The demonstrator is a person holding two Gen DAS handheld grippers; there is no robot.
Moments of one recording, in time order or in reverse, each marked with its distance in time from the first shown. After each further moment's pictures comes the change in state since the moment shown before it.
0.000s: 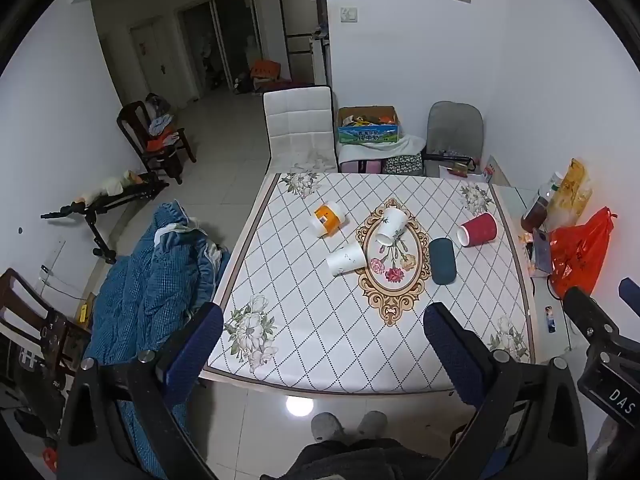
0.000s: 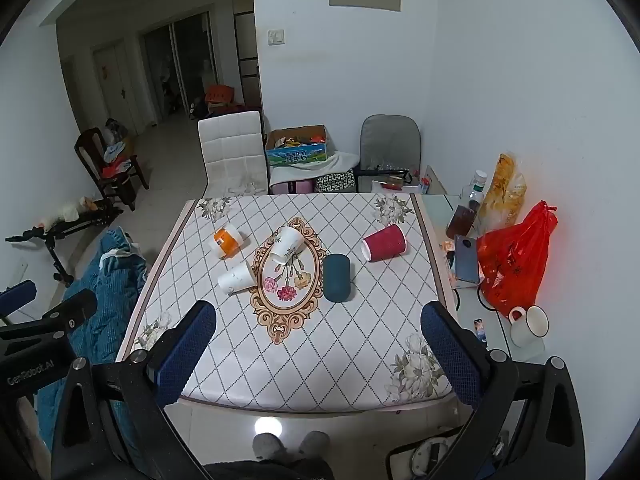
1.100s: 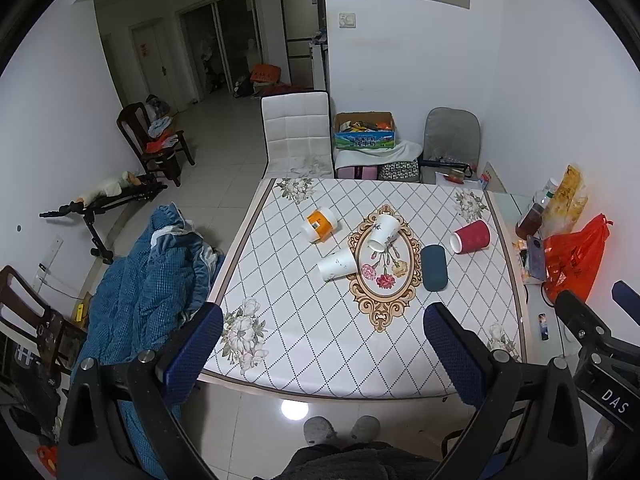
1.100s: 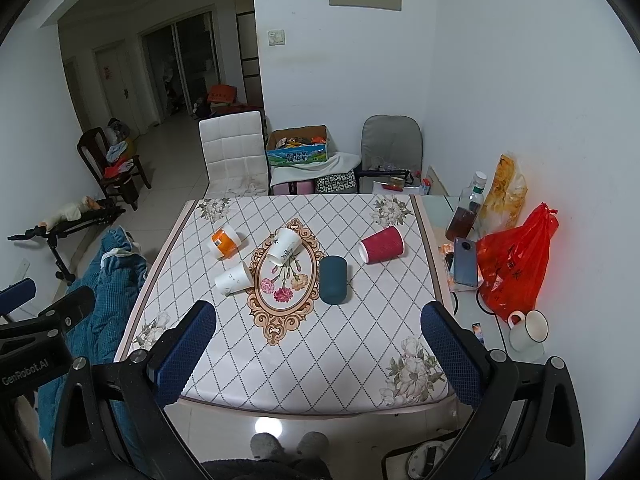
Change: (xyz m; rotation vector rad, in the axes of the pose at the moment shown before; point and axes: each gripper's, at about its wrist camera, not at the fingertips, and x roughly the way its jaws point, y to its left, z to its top) left arm -0.013 -0.010 0.013 -0.007 -0.019 -0.012; right arm 0.001 -0.003 -0.001 0.005 0.001 0.010
